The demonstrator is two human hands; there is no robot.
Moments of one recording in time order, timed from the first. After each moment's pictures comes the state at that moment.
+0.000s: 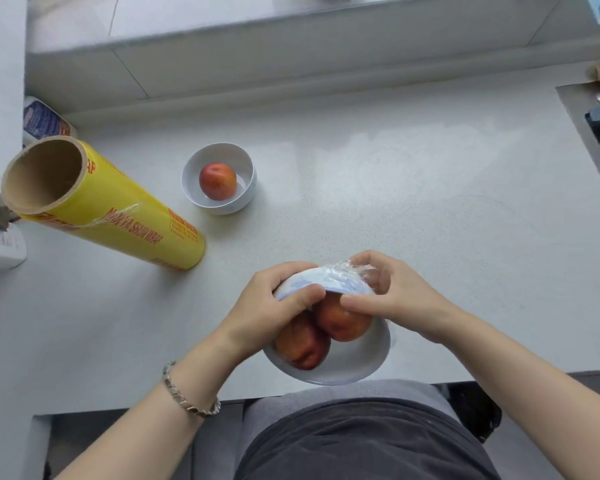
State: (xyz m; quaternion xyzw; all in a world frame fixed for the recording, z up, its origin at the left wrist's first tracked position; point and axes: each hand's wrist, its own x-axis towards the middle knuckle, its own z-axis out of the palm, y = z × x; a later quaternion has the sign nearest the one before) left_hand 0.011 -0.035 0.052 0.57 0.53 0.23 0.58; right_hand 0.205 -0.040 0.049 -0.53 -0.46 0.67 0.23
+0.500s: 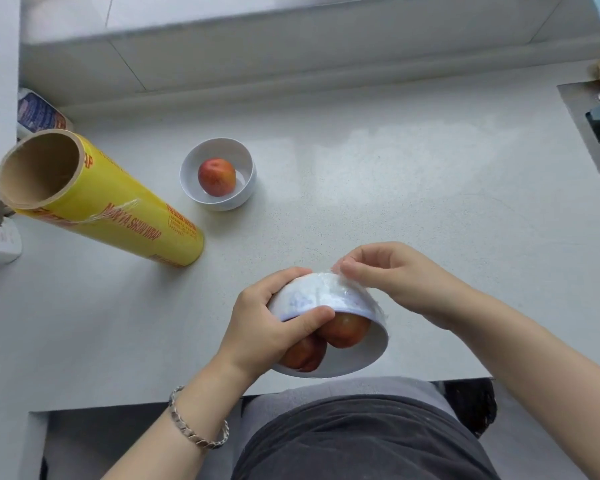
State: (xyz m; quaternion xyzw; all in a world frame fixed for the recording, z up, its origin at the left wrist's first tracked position) left_hand 0.013 -0.058 0.054 0.57 0.58 0.30 0.50; right_hand 0.201 -0.025 0.076 -0.54 -0.50 0.65 0.19
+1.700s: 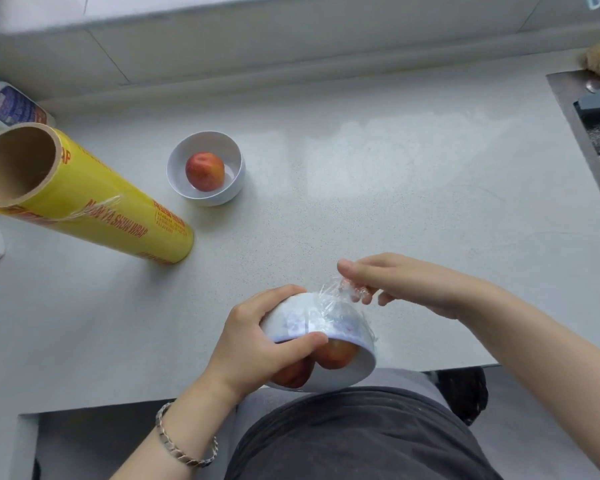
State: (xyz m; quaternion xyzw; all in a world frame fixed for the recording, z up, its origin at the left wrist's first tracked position) left_hand 0.008 -0.076 0.050 0.60 0.58 0.24 0.50; right_hand 0.216 -0.023 0.066 -0.52 -0.51 0.68 0.04
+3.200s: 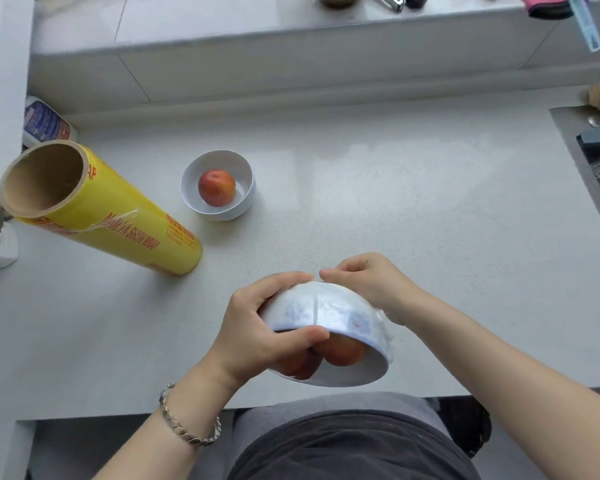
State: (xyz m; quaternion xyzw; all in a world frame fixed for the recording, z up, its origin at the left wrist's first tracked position) left_hand 0.010 -0.050 0.062 0.60 0.52 0.35 0.49; right_hand 0.185 -0.005 0.041 -0.63 -0.43 0.62 0.17
